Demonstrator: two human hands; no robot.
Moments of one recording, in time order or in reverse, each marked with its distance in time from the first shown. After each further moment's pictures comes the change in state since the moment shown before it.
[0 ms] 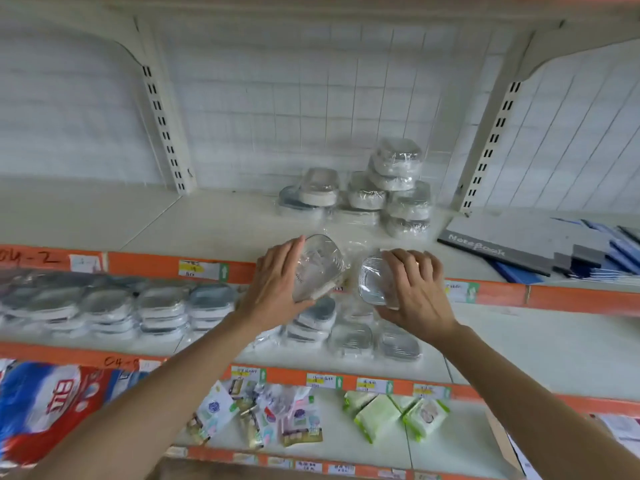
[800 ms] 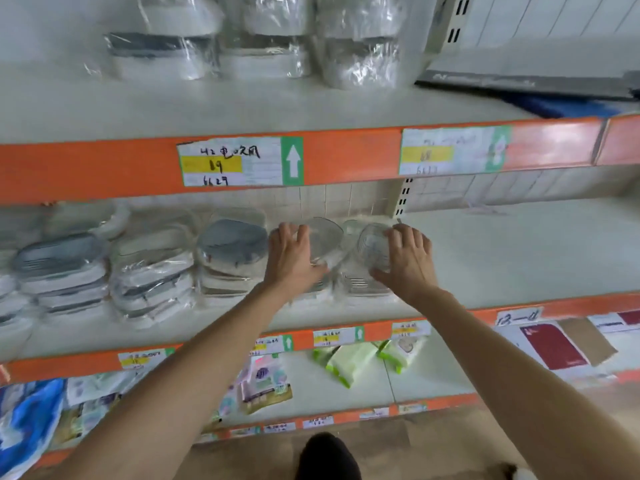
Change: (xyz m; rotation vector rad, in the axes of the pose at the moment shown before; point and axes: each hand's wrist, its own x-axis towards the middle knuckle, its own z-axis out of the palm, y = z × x) left_hand 0.017 0.047 0.312 -0.115 -0.306 -0.142; right_hand -0.135 0.081 0.234 0.037 -0.432 0.443
